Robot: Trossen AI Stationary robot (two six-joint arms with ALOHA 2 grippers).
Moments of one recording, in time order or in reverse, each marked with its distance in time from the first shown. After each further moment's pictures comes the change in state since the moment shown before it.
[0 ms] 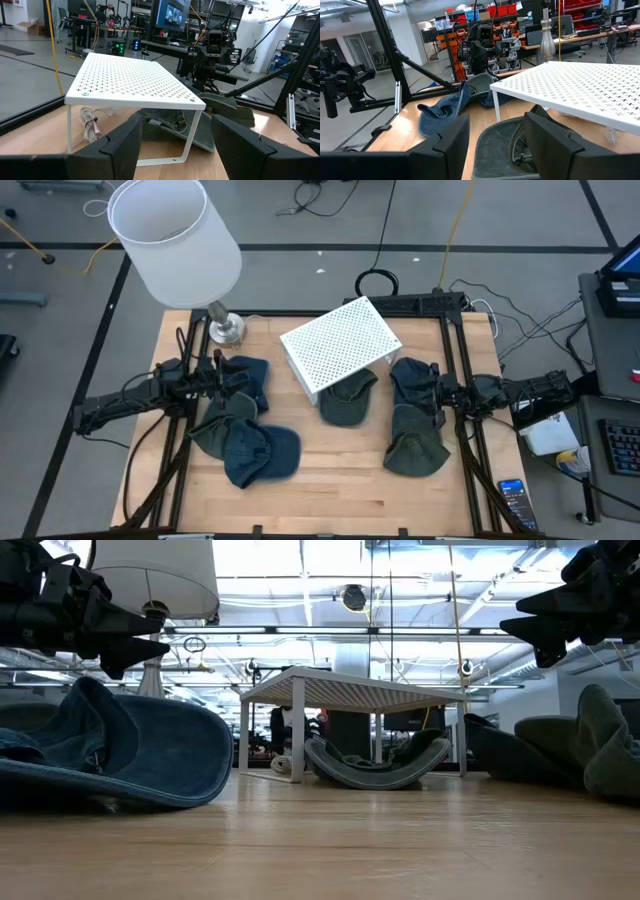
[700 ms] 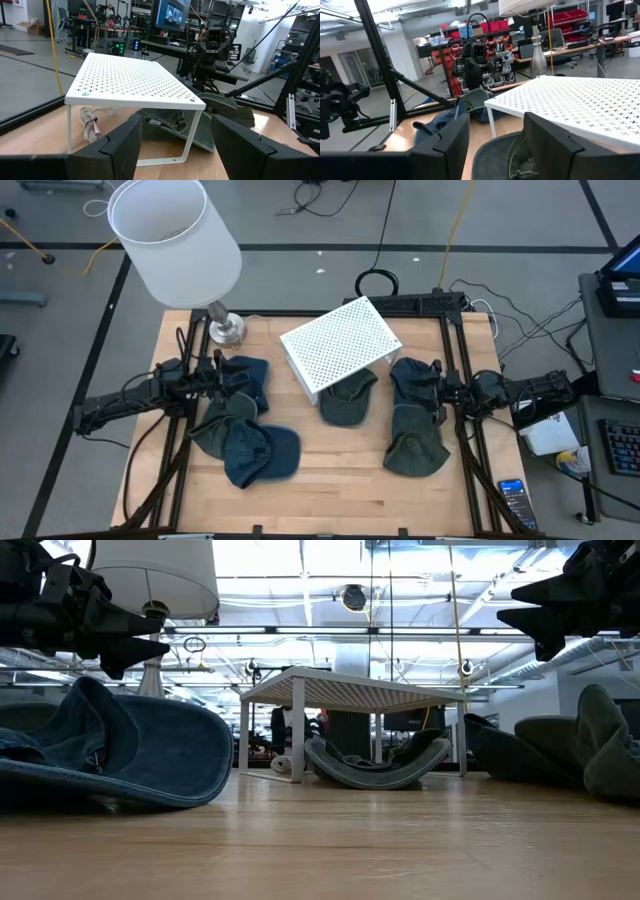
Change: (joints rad) left arm 0.000 0.000 0.000 0.000 0.000 0.000; right arm 0.000 0.000 0.000 0.072 0.053 0.000
